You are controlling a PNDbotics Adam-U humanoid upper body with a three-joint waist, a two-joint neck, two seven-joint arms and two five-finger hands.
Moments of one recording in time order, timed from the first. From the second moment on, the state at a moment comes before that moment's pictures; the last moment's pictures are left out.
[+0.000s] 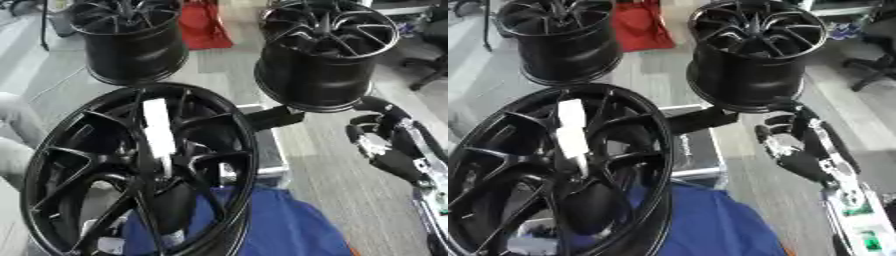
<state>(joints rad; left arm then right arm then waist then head) -0.36 0.83 0.09 -1.07 -0.62 -0.16 -0.46 -0.03 -0.27 -0.07 -1.76 0.09 -0.16 0.11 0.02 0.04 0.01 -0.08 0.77</state>
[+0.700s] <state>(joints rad) -0.20 0.49 0.20 -1.52 -0.27 -0.11 -0.07 -0.03 -0.25 -0.08 -1.76 0.09 -0.16 0.10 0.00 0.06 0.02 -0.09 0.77</state>
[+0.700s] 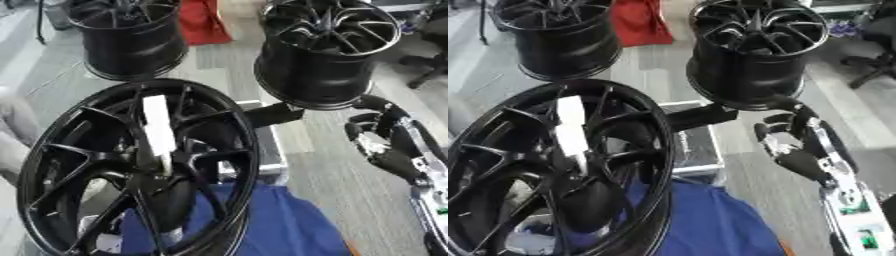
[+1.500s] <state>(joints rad) -0.14 0.13 0.26 -1.81 -0.10 -0.03 0.05 -0.04 -0.24 -0.09 -1.76 0.09 -0.16 0.09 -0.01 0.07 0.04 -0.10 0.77</state>
